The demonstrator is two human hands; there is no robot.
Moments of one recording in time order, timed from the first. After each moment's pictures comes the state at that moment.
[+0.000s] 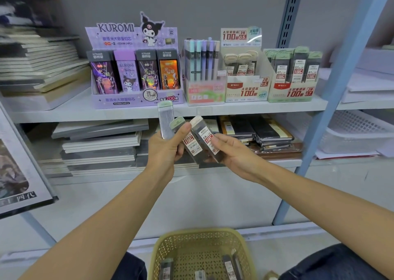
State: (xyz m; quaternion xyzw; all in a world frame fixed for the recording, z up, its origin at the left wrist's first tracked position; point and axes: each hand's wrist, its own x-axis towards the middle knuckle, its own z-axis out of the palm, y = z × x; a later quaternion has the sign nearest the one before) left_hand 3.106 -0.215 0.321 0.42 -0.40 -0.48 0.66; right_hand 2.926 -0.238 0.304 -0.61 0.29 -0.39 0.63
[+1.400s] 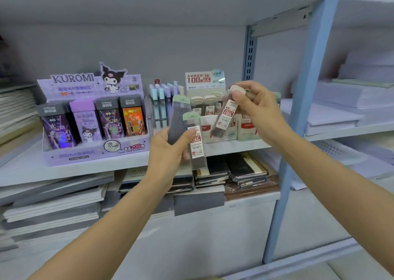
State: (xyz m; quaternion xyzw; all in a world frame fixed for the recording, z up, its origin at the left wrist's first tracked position) left_hand 3.043 -0.266 0.393 0.37 -0.56 -0.40 0.63; right_hand 2.837 -0.281 0.455 -0.65 0.33 -0.63 0.27
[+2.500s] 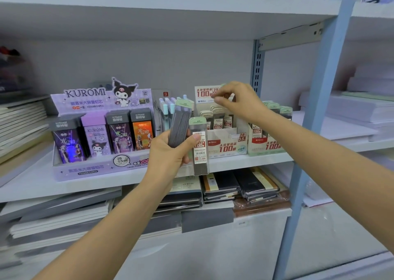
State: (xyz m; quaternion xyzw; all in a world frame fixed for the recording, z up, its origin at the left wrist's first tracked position) left_hand 3.061 -0.275 0.419 0.37 -0.57 -0.40 0.62; right_hand 2.861 -0.353 0.503 -0.78 0.48 -0.40 -0.04
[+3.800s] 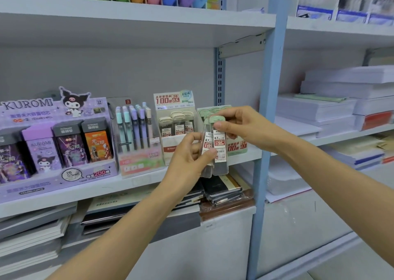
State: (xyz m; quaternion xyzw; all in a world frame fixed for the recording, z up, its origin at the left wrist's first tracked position) left_hand 2.961 -0.255 0.419 0.28 -0.69 -0.44 0.49; right_hand 2.776 -0.265 0.478 -0.78 0.39 -0.42 0.26
